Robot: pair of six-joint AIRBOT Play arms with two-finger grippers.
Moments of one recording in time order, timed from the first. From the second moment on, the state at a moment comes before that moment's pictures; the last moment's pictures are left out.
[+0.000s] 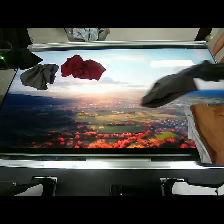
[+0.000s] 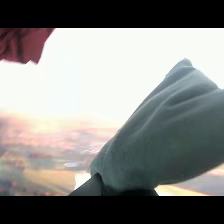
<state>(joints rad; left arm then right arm) 0.09 -1.30 1.78 1.02 -1.26 -1.39 -0.53 -1.53 1.85 -0.81 1.49 1.21</state>
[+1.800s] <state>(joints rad) 0.09 -1.31 1.78 0.98 -1.24 -1.37 -1.11 -1.26 1.26 -1.55 1.62 1.10</state>
